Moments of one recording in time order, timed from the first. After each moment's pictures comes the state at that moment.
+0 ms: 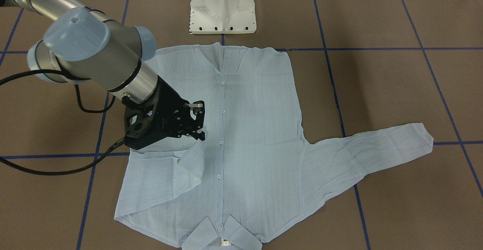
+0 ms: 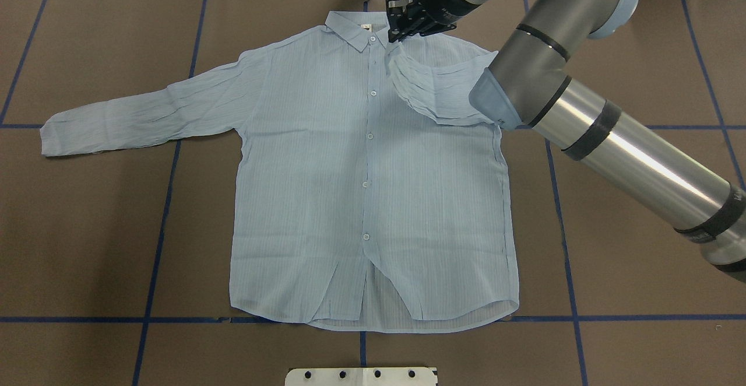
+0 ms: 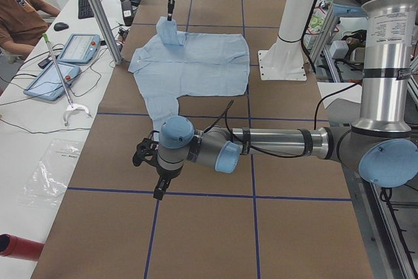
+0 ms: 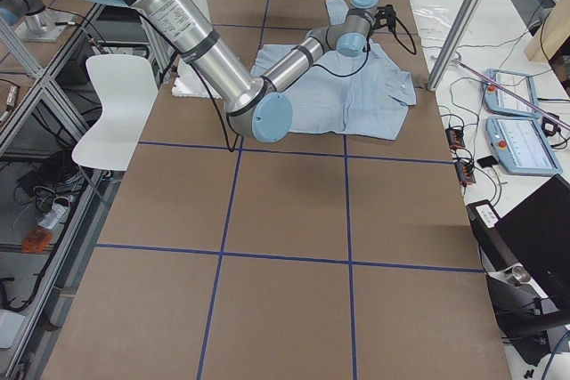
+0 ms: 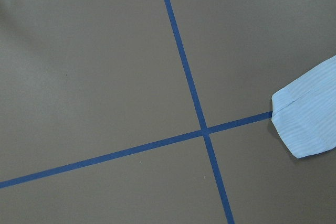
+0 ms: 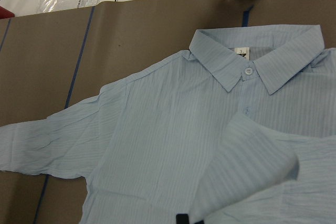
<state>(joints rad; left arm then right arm) -1.61 -1.55 -1.58 -1.87 -2.31 0.07 0.86 -0.74 1.41 -1.01 2.17 1.11</state>
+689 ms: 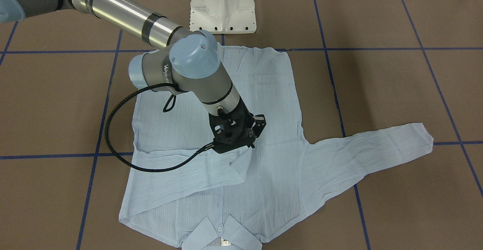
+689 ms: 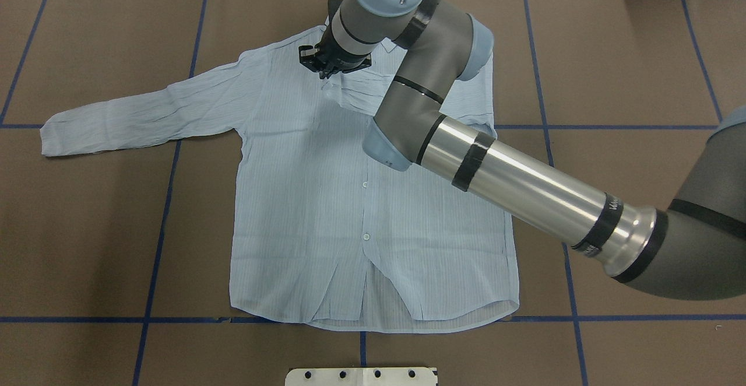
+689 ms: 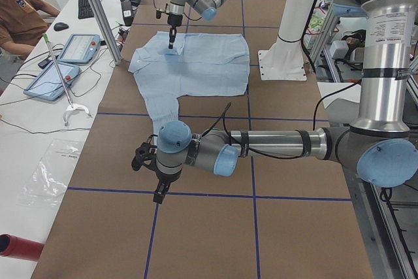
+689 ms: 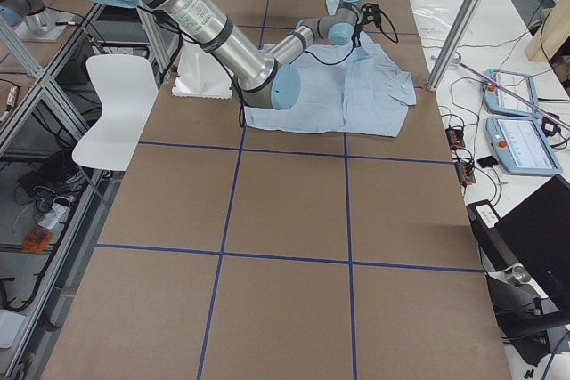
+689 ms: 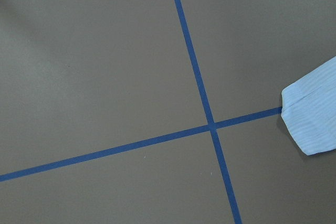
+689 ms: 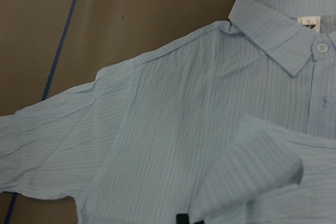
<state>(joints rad) -1.61 -1.56 -1.57 -1.87 -2.31 0.07 0.68 -0.49 1.03 -1.02 1.95 1.08</state>
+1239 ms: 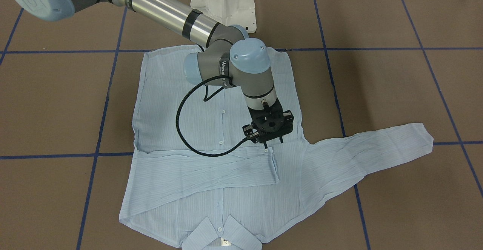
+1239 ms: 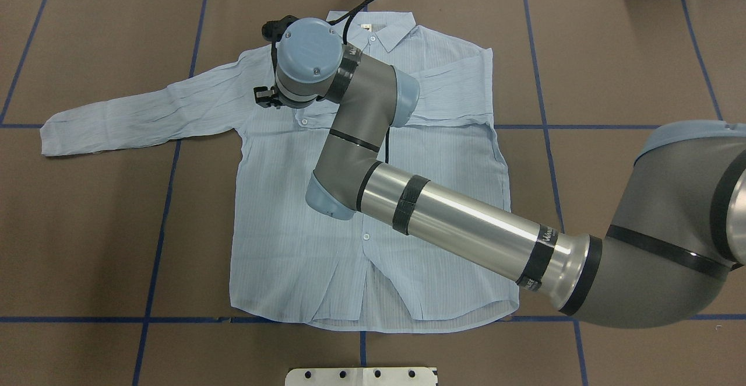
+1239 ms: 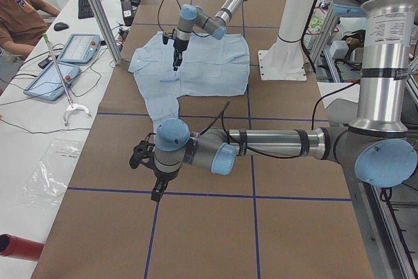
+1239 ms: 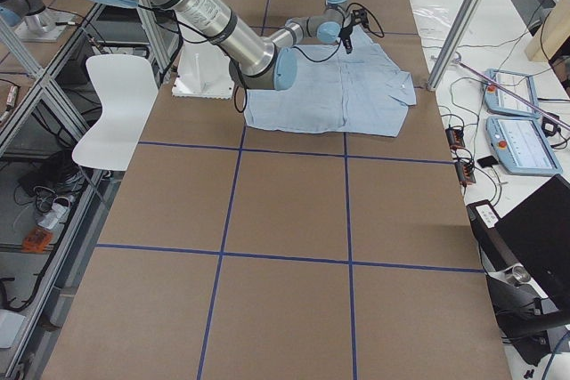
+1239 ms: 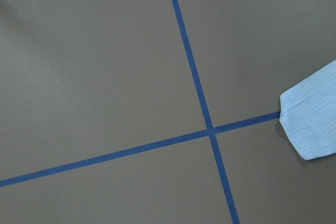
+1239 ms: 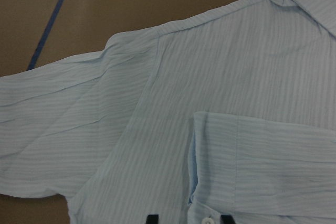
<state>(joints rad) -1.60 -1.57 -1.56 -1.87 -2.31 0.07 0.56 -0.38 0.90 -1.01 1.73 1.04</state>
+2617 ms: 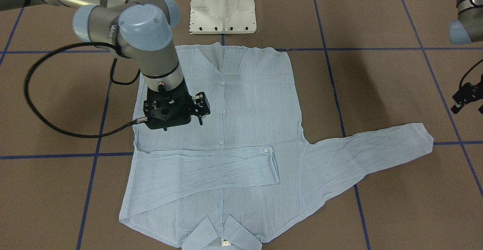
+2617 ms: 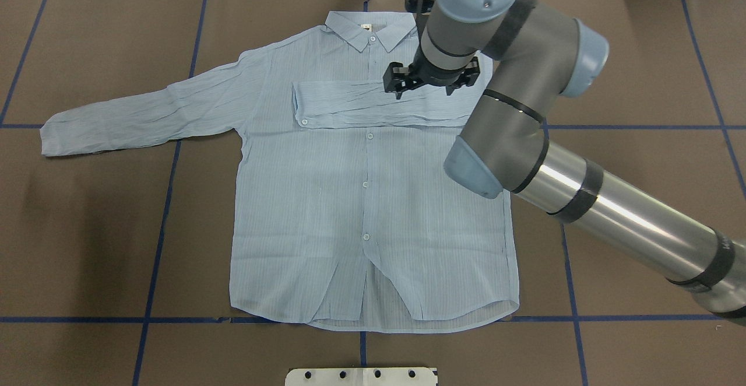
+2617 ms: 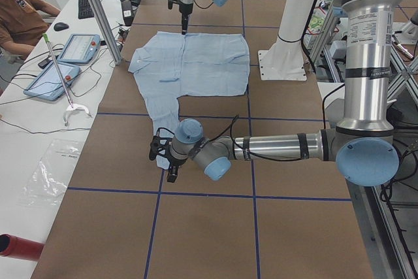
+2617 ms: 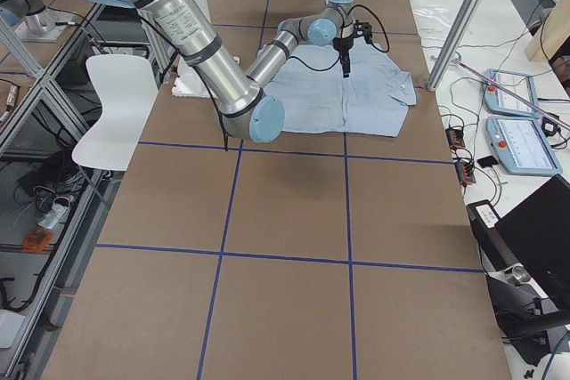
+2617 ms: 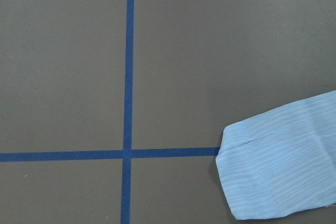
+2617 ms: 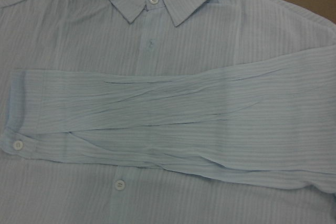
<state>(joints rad) -1.25 -1.54 -1.42 -2.48 -2.15 -0.66 0.77 -0.83 1.63 -1.59 1.95 0.91</state>
